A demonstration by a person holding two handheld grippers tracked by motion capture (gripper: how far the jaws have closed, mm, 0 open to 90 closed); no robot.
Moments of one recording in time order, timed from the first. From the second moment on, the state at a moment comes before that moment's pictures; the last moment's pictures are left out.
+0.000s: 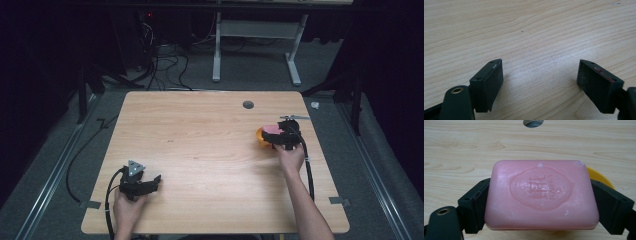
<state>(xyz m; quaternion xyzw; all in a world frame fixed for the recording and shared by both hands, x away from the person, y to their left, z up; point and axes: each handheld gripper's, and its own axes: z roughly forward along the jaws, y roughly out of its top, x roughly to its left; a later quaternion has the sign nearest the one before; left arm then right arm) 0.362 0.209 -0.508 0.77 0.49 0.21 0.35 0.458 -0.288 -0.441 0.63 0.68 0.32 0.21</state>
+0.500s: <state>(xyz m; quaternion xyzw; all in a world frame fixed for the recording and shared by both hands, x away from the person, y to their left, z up) 0.362 0.209 -0.508 0.77 0.49 0.21 0.35 0.467 -0.291 -0.452 0.64 0.67 0.31 0.21</state>
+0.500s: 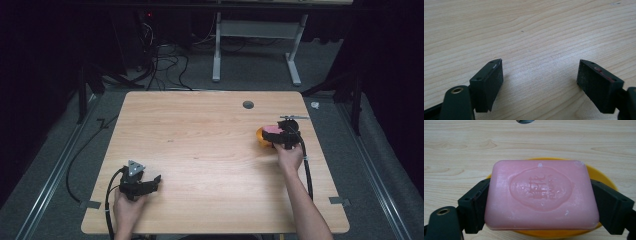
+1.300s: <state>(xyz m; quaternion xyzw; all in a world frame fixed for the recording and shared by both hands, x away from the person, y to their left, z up) 0.362 0.209 -0.508 0.77 0.49 0.21 0.35 0.473 -0.286 -0.462 0.65 0.67 0.30 0.21</state>
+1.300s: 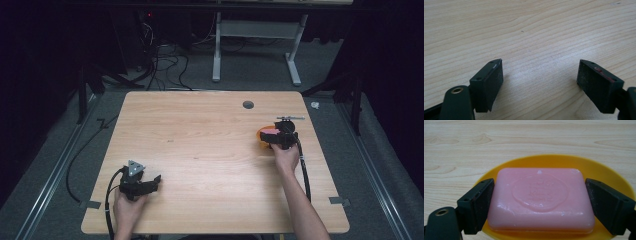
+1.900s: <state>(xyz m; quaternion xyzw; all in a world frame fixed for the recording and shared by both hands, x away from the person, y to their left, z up) 0.362 0.209 -0.508 0.77 0.49 0.21 0.35 0.465 -0.289 -0.450 0.64 0.66 0.31 0.22</state>
